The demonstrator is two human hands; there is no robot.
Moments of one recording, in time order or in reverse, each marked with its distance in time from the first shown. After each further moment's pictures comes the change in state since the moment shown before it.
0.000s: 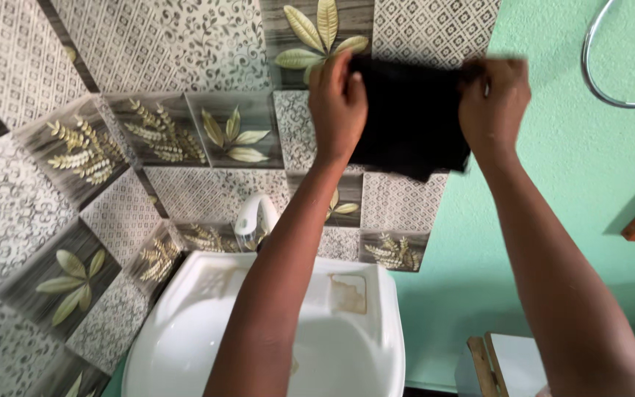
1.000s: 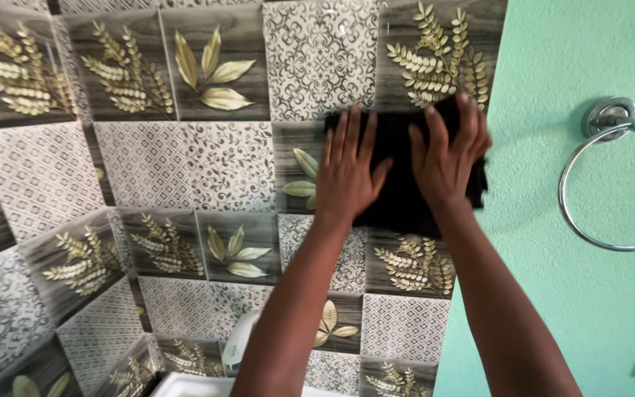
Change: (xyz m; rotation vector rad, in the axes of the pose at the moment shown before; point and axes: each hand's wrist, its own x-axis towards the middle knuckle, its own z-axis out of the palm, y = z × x) left_hand 0.098 -0.009 0.031 0.721 -0.160 0.469; right_hand 0.109 -0.020 0.080 -0.284 0.622 -0.673
